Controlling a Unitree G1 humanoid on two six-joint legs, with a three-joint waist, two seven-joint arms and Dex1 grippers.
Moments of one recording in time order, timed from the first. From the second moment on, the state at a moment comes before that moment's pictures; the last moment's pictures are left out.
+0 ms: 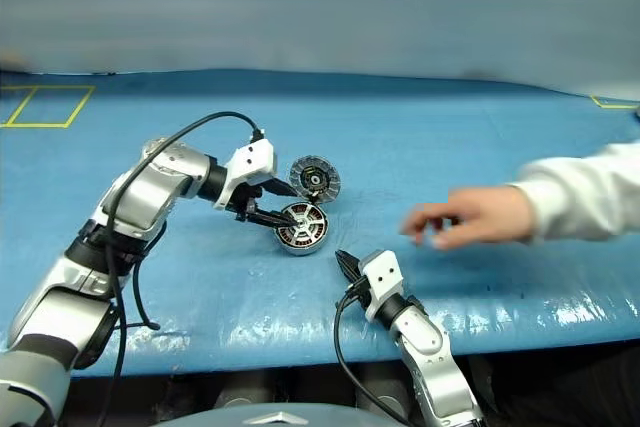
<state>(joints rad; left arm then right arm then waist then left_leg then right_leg) -0.68 0.63 -0.31 0.03 -0.13 0.63 -1.27 0.22 -0.19 0.25 -0.13 0.12 -0.04 0.44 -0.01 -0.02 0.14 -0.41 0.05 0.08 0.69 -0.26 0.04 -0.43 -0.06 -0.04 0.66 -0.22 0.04</state>
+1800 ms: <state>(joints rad) 0.15 0.39 -0.04 -0.22 -0.24 0.10 -0.74 0.23 -0.20 0.25 -0.14 0.12 -0.01 0.45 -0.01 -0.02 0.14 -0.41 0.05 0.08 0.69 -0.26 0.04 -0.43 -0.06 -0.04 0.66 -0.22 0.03</state>
